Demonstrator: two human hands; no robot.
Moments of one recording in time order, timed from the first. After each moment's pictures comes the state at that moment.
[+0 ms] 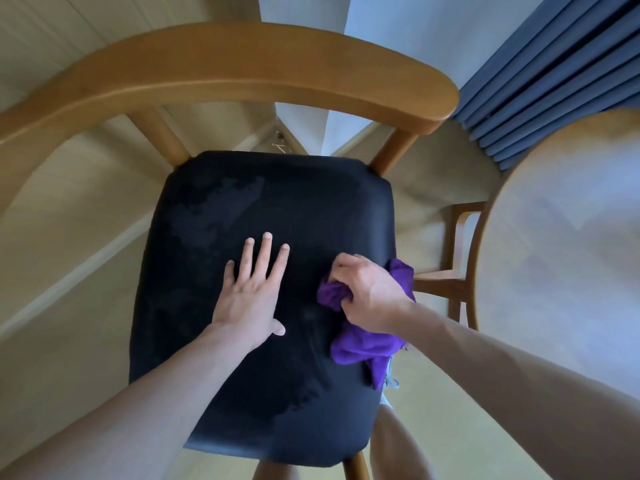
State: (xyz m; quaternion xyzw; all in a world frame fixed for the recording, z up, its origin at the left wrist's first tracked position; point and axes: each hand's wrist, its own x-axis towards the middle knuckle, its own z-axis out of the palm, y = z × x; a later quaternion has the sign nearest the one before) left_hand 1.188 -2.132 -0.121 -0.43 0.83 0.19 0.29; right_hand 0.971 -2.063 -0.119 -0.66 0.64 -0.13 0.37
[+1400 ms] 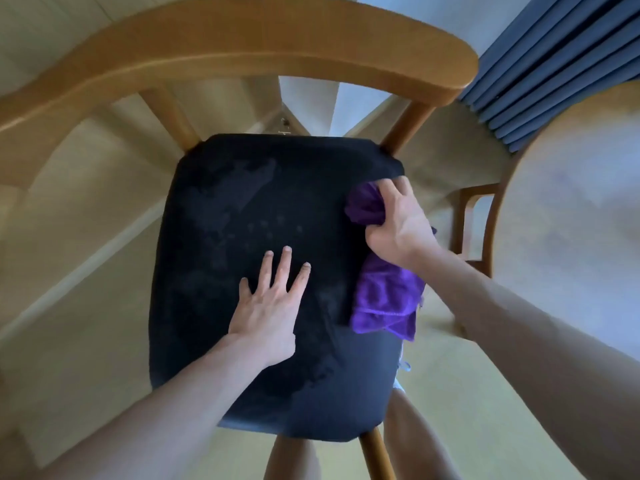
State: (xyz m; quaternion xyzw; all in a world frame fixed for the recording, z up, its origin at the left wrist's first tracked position) left_hand 1.207 -2.094 -0.105 -0.38 0.84 0.22 0.32; right_hand 0.954 -2.104 -0.102 -0.49 0.79 -0.18 0.32
